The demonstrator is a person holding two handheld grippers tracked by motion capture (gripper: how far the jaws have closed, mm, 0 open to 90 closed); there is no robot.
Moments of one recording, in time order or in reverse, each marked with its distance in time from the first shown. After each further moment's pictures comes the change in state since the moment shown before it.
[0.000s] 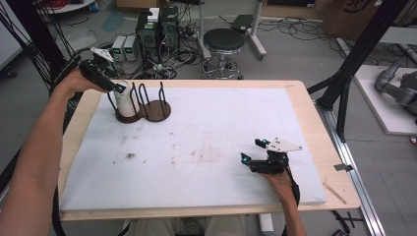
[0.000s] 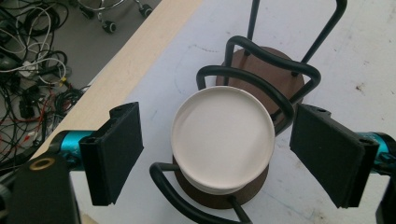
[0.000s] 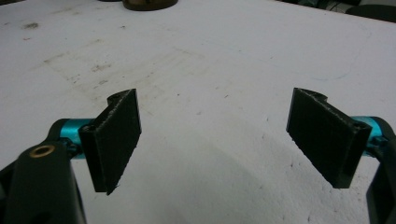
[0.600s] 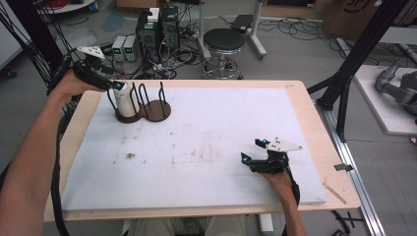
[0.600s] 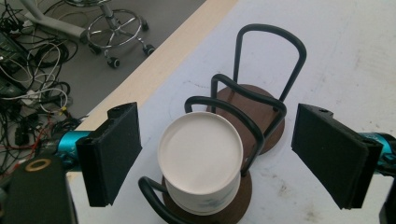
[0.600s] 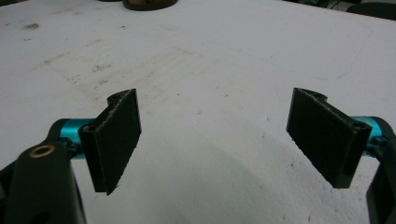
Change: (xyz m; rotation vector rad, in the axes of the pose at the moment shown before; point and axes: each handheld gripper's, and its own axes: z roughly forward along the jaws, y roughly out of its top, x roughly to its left) left arm -0.009 -0.006 -0.019 -0.165 0.002 -0.036; right arm -0.001 0.000 0.000 0.003 0.000 0.005
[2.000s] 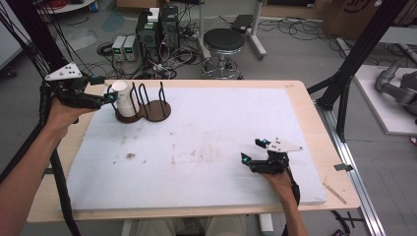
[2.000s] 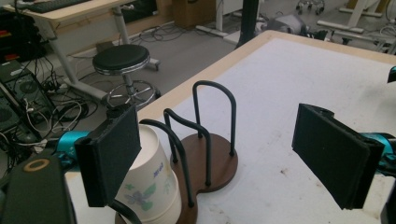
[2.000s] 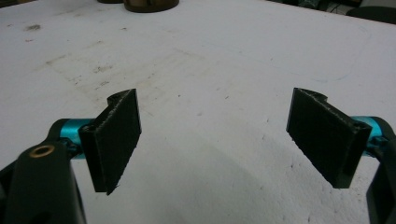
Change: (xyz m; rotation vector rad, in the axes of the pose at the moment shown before) left arm -0.077 -0.041 -0.046 -0.356 0.088 -0.060; right arm 0.000 -0.001 -0.001 -0.013 0.000 -0.010
